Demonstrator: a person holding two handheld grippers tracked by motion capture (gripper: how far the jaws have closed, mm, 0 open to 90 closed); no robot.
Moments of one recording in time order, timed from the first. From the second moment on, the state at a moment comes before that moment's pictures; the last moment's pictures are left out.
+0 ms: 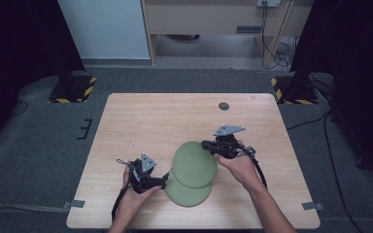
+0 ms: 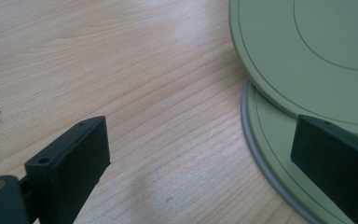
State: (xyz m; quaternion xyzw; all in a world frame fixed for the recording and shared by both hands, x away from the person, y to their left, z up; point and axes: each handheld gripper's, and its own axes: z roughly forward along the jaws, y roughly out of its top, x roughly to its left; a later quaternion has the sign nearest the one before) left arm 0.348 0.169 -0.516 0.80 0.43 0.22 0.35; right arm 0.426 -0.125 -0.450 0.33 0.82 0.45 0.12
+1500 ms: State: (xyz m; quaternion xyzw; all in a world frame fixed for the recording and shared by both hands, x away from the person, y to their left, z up) left arm 0.349 0.171 -0.515 0.80 0.43 0.23 0.35; right arm 0.442 -0.116 -0.413 0.33 0.82 0.45 0.14
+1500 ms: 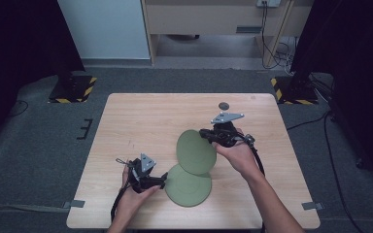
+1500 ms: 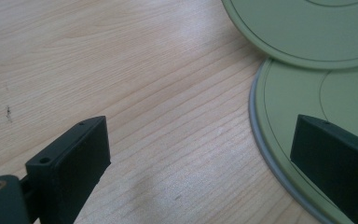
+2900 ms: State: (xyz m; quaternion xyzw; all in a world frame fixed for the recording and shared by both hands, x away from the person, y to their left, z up) left arm 0.349 0.172 -0.516 0.80 0.44 0.23 0.35; right arm 0.470 -0.122 -0.392 0.35 0.80 0.46 0.17
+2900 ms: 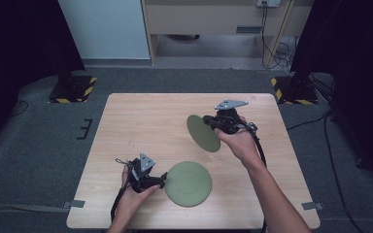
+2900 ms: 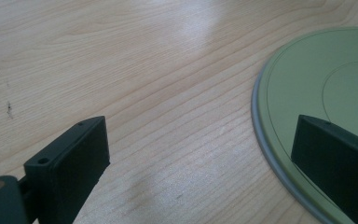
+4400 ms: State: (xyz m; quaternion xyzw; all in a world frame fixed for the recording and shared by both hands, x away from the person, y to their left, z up) left arm 0.349 0.179 -0.518 0.80 0.44 0.22 0.35; right arm 0.528 -0.101 -0.400 0.39 0.77 0.46 0.20
